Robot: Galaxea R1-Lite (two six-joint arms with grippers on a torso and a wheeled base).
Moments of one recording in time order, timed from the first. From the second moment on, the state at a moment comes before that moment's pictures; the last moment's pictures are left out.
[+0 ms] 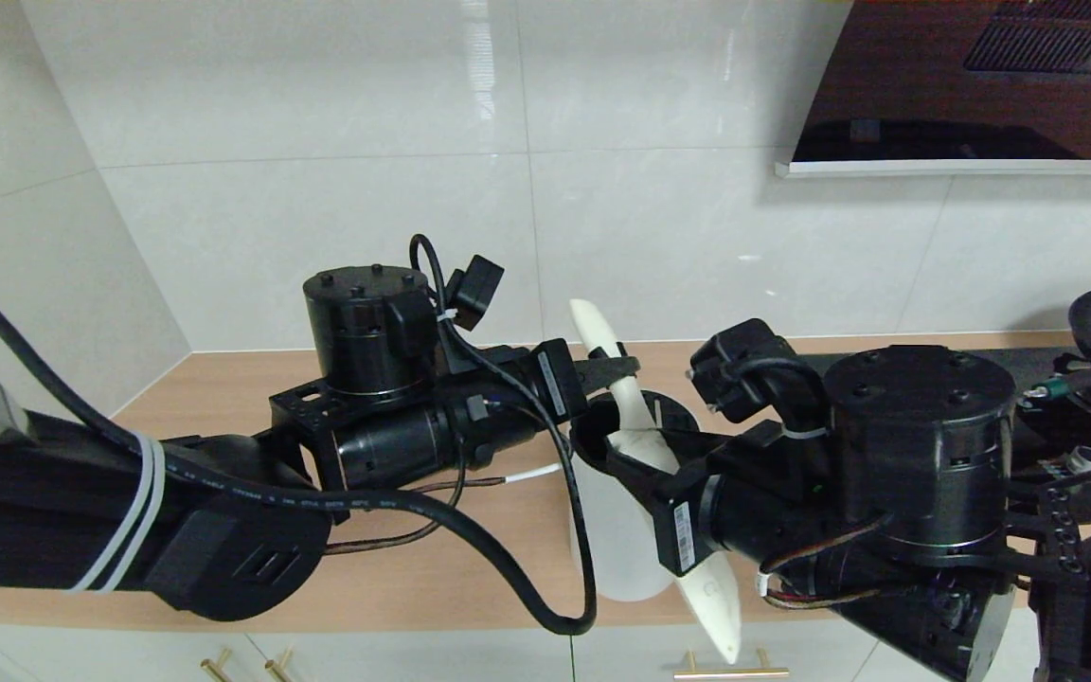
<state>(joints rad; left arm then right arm) -0.63 1.84 -0.92 -0.82 -0.33 -0.73 0.95 1.69 -0.81 -0.65 -0.31 0.09</state>
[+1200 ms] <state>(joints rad) -0.62 1.78 -0.92 -0.82 -0.32 -0.78 0.95 1.62 -0.81 -0.67 -0.34 0.12</state>
